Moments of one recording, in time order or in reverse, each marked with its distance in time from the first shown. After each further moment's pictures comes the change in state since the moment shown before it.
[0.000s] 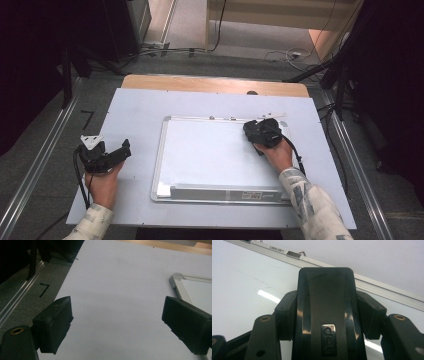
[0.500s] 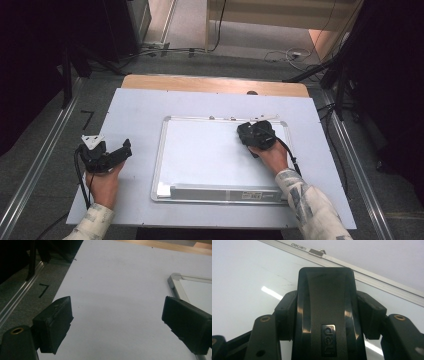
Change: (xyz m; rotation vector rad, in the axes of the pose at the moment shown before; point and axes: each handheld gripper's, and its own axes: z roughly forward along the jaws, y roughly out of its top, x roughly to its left) left arm -0.002 0.001 0.000 -0.004 -0.006 0.001; right arm 0.021 0.001 0.001 0.011 0.030 -0.051
